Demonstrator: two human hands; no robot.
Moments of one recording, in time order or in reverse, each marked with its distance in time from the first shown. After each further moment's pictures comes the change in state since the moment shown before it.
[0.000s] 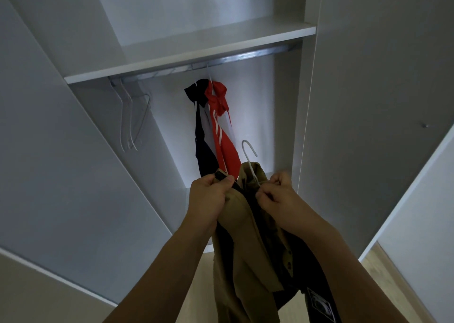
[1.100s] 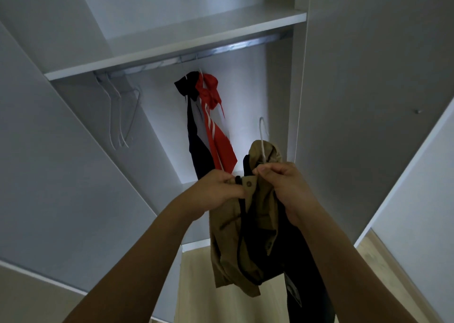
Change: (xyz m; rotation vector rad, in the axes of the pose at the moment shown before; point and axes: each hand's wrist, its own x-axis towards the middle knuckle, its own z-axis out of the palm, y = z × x) left_hand 0.015 0.020 -0.004 0.609 -0.607 0.087; right_hand 0.007 -0.021 -0.009 0.771 0.236 0.296
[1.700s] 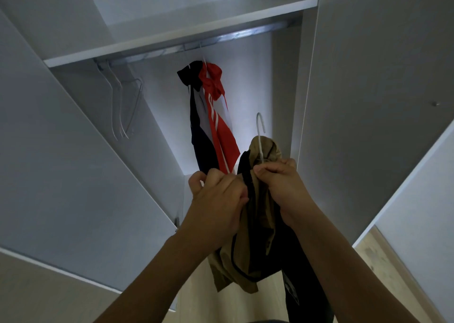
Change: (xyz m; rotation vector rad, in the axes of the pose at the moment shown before) left_hand -0.043 -0.027 0.037 0.882 0.483 0.507; right_hand -0.002 0.009 0.020 -0.011 0.103 0.029
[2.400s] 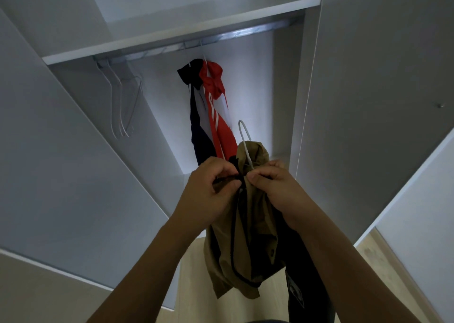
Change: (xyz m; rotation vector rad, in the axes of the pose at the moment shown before) left_hand 0.021 -0.029 0.006 -0.626 0.131 -0.192; right_hand 0.000 0.001 -0.003 -0.215 -0.219 -0.021
